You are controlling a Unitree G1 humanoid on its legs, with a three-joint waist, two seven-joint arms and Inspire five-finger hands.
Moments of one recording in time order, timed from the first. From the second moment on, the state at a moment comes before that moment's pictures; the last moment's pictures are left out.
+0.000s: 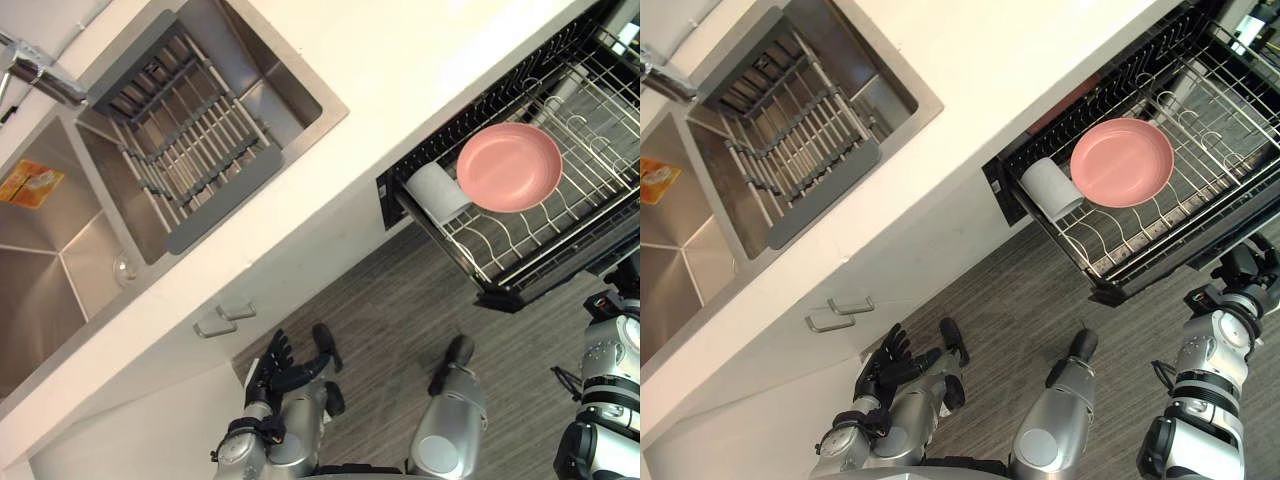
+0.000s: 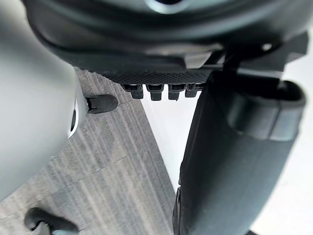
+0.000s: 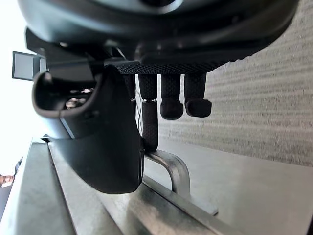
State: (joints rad) left arm 0.07 0.03 -0.17 0.86 -0.47 -0.42 -0.15; right arm -0.37 -0.51 -0.58 0.67 0.51 -0.07 -0.28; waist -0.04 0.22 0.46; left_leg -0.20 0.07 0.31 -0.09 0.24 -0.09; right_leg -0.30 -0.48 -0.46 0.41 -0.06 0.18
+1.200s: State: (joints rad) left arm 0.15 0.00 0.02 1.00 -0.57 -0.40 -0.42; right arm -0.24 -0.32 -0.37 1.14 0.45 -0.24 -0.07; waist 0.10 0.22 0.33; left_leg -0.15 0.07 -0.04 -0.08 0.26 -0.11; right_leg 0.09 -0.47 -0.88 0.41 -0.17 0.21
